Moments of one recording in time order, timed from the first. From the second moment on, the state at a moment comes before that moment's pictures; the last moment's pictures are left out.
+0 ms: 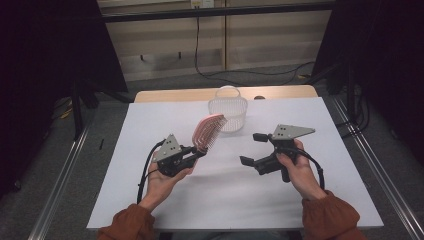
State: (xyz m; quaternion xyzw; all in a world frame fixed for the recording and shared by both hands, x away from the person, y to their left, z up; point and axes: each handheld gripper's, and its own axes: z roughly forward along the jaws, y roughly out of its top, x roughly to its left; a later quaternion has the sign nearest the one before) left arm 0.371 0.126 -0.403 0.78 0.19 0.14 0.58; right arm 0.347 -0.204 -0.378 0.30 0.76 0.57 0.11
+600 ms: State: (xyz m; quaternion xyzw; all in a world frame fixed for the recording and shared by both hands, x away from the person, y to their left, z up) left arm 0.355 0.131 -0.399 0.76 0.18 0.11 0.61; right arm 0.339 -0.194 -0.366 0.25 0.73 0.63 0.12
